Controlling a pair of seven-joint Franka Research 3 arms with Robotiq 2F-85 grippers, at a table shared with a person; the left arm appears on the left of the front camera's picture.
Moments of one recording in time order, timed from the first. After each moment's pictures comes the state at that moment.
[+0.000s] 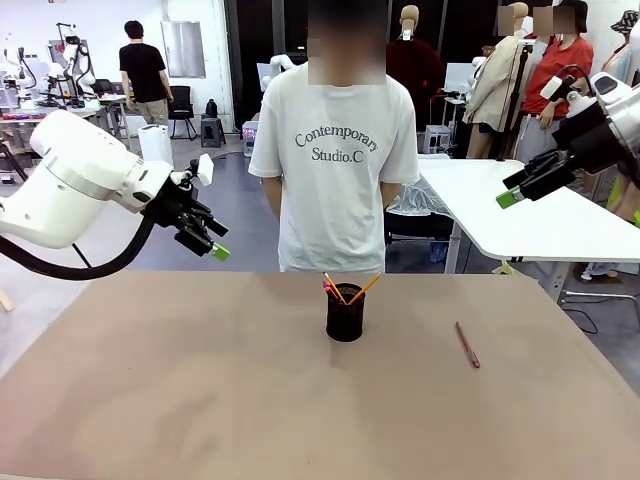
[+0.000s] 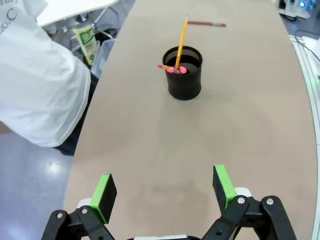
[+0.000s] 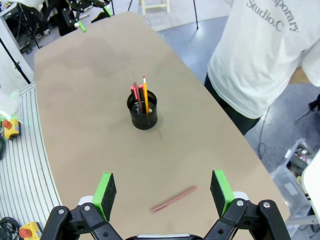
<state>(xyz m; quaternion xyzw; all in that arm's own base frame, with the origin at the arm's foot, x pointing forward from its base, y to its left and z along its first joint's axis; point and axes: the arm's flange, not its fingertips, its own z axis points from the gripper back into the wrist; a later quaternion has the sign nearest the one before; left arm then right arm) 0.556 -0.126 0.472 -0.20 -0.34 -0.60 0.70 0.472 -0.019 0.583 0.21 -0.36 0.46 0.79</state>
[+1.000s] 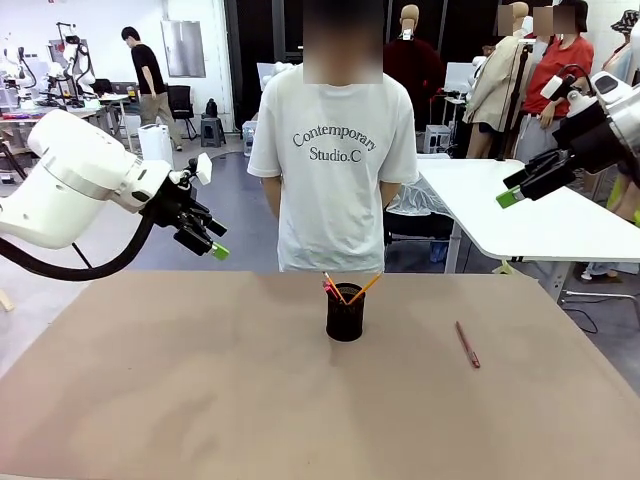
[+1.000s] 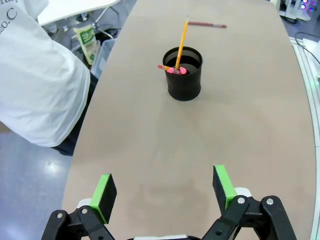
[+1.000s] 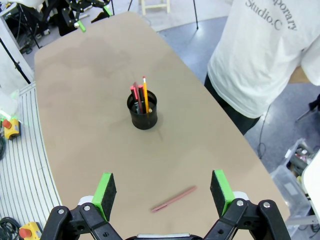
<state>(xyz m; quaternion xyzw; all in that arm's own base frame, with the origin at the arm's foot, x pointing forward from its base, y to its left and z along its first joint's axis) 0.556 -0.127 0.472 -0.20 -0.34 -0.60 0.70 0.472 -0.019 0.583 0.21 -0.36 0.46 0.79</state>
